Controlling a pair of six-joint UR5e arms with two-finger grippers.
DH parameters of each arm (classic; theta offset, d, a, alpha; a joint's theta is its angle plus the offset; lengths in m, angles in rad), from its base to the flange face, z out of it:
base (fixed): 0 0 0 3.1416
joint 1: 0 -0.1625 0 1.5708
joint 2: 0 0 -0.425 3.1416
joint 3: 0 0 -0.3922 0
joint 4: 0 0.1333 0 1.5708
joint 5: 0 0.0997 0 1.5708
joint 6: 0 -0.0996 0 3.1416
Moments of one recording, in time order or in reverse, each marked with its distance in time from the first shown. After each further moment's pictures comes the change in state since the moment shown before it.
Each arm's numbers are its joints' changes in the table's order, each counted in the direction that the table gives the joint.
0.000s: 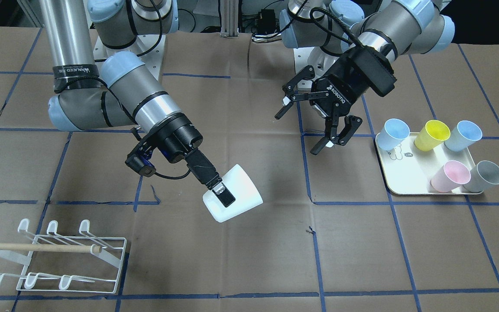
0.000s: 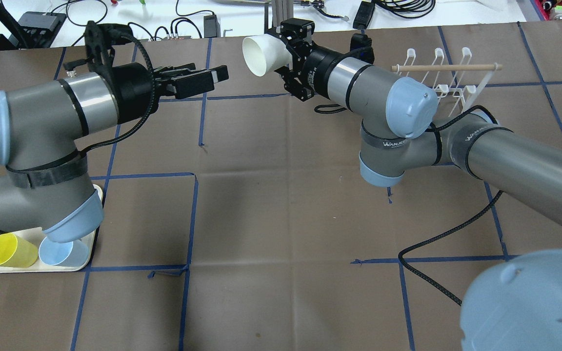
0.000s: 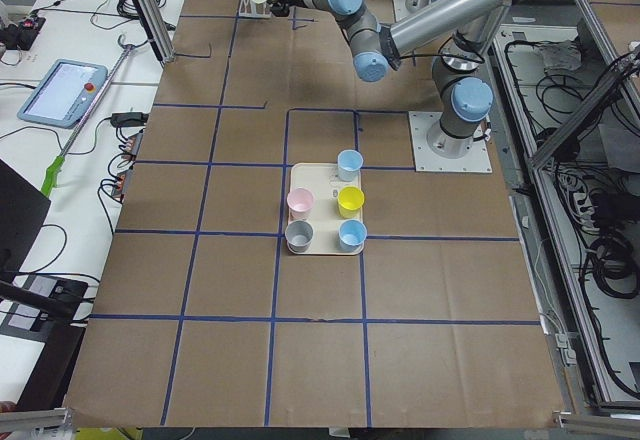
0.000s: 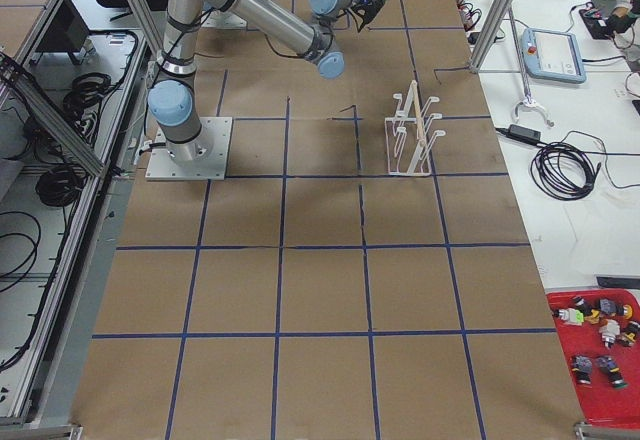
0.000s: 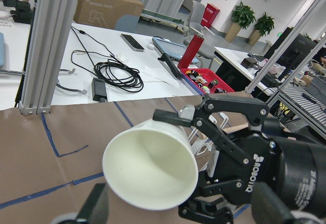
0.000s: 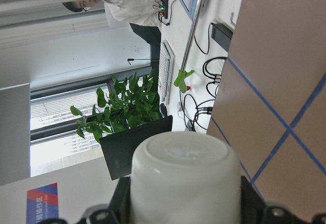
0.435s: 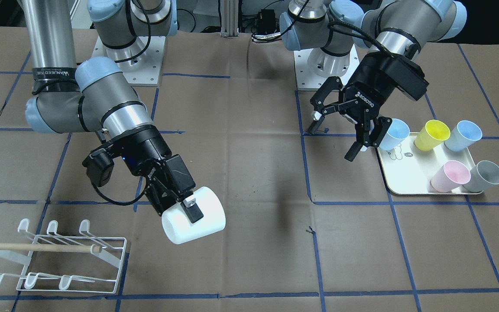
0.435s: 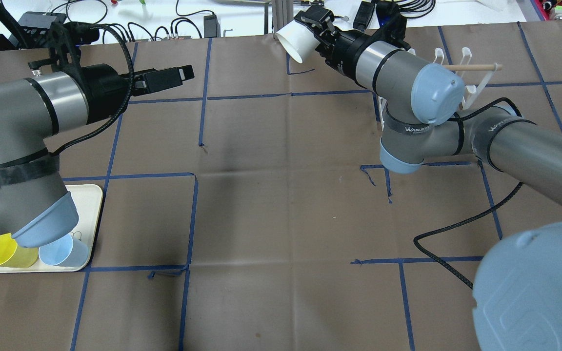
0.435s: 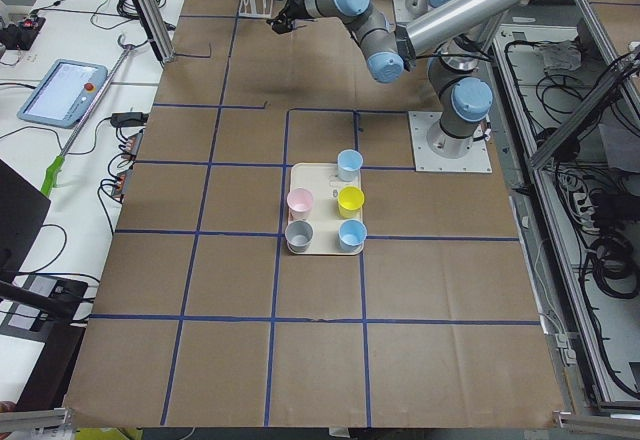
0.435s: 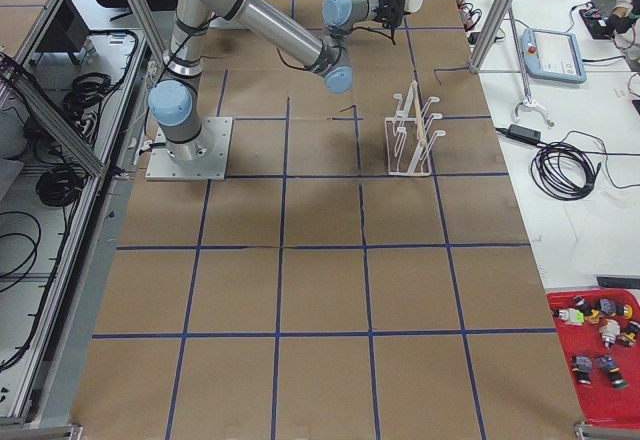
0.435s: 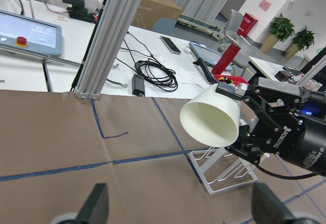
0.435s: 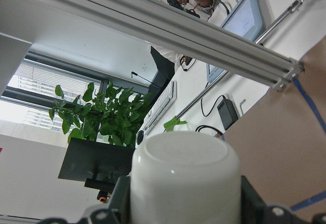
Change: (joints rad) left arm -0.043 -0.024 0.057 -0.192 0.183 0.012; right arm 0.081 -0.007 -0.021 -0.004 -0.051 0.550
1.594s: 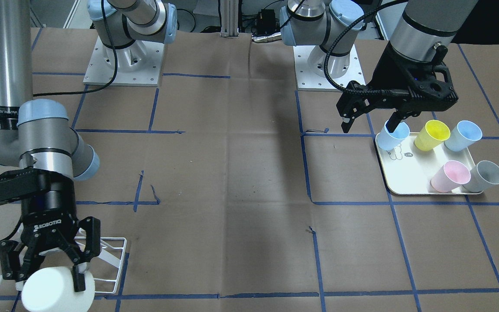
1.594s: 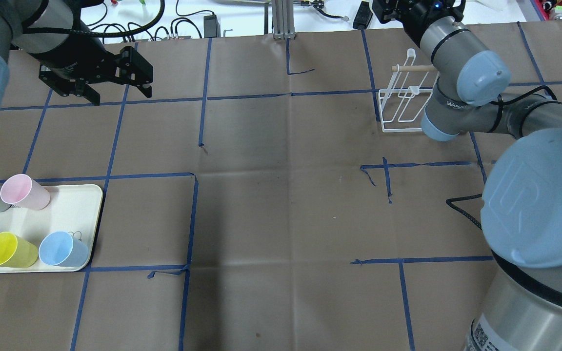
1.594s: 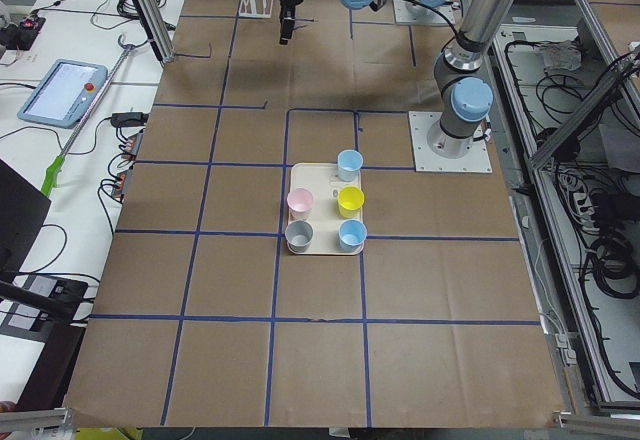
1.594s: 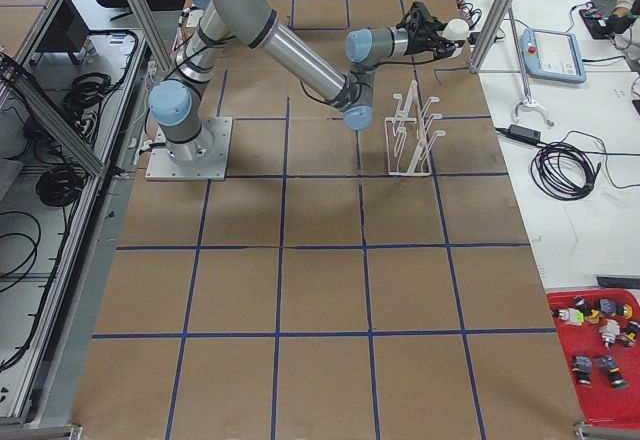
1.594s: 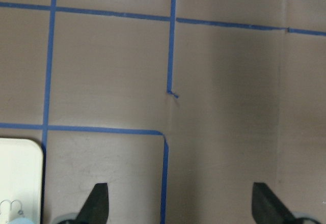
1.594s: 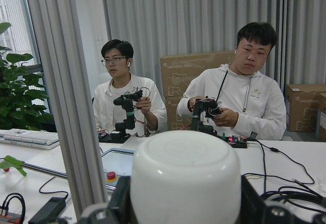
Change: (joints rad) left arm 0.142 0.070 0.516 -1.083 0.644 0.020; right arm 0.213 -0.177 -0.151 -0.204 -0.069 0.978
